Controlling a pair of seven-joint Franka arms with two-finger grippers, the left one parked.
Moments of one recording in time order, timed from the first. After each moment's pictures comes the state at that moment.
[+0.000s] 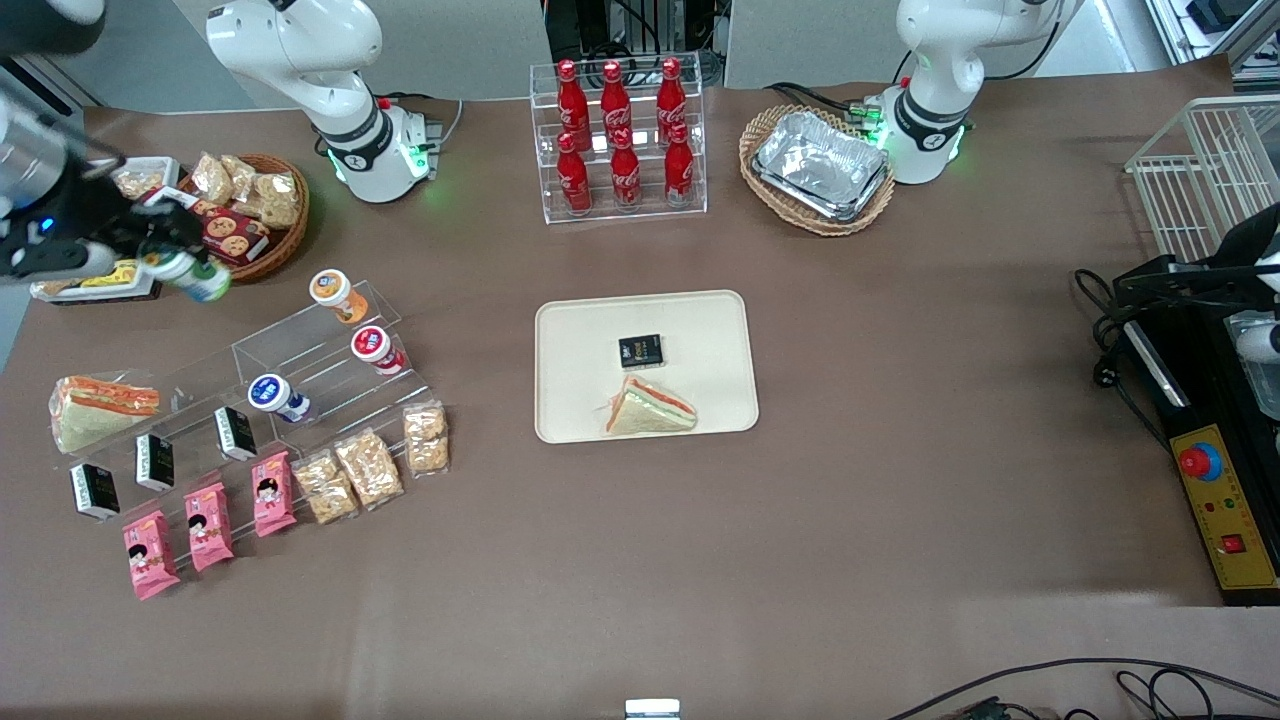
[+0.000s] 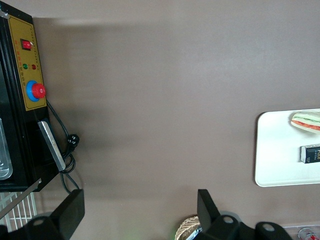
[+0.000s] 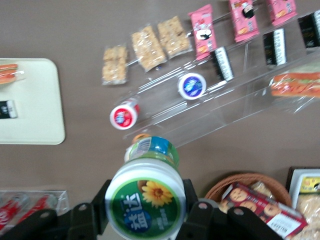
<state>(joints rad) 0.01 -0.22 0.00 -1.80 0.03 1.48 -0.01</state>
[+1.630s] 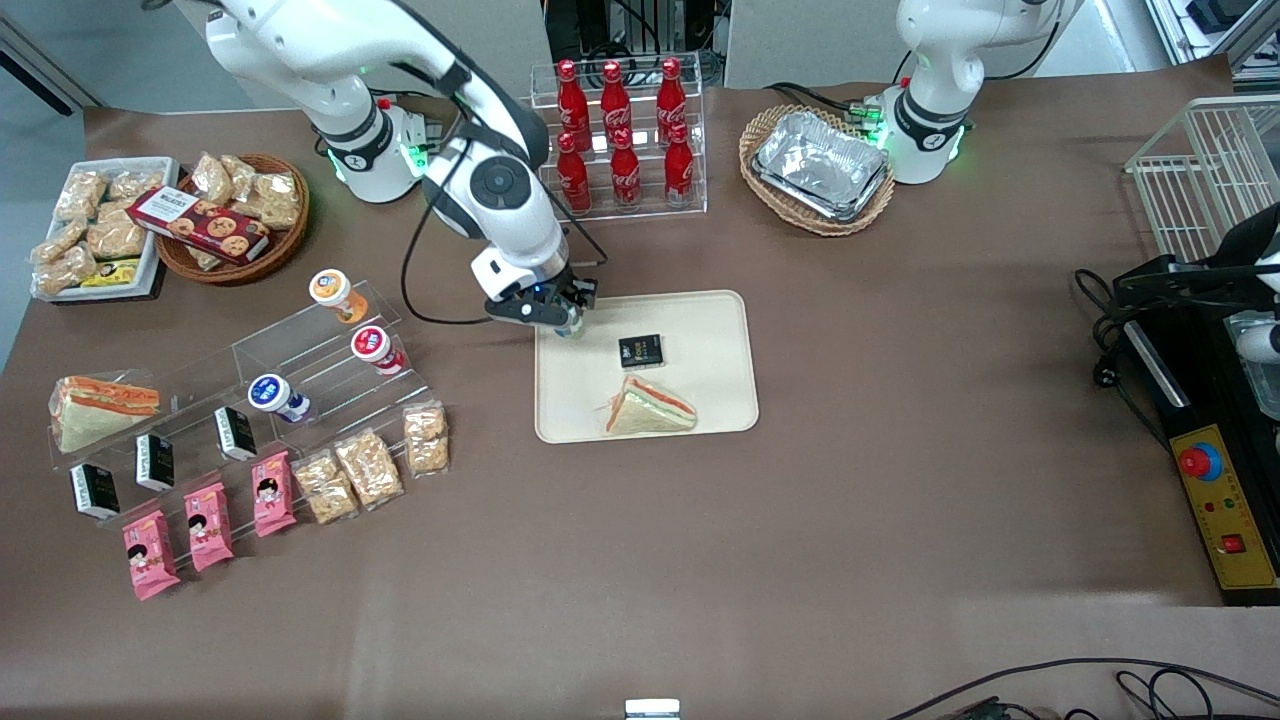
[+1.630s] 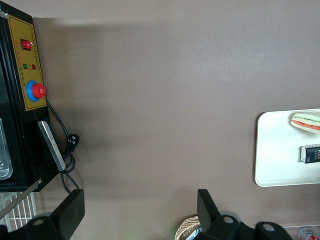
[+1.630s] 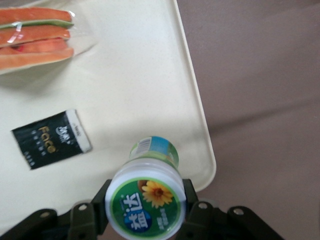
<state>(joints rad) 0.08 0.30 0.70 -2.25 -0.20 2.49 1.16</state>
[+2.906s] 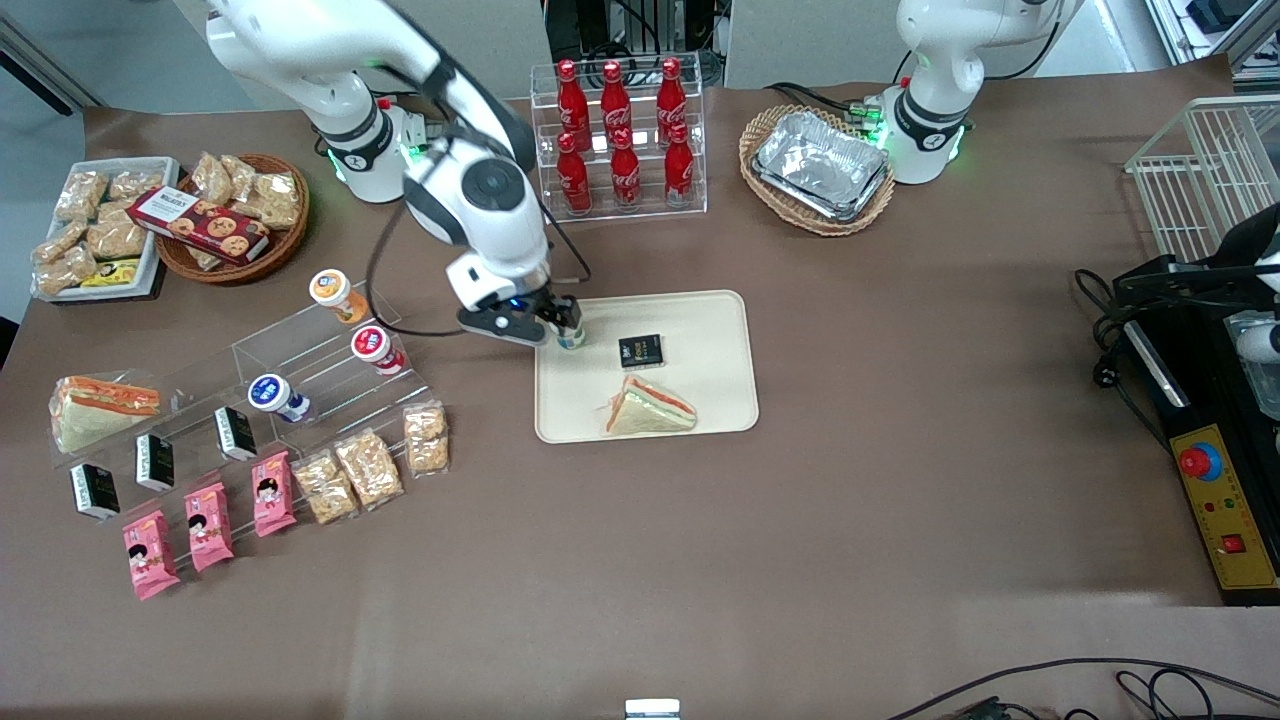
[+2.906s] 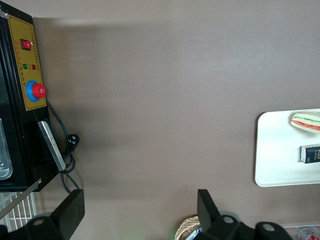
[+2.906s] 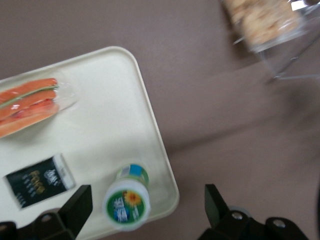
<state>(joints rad) 0.04 0.19 0.68 -2.17 -0.23 2.29 1.14</state>
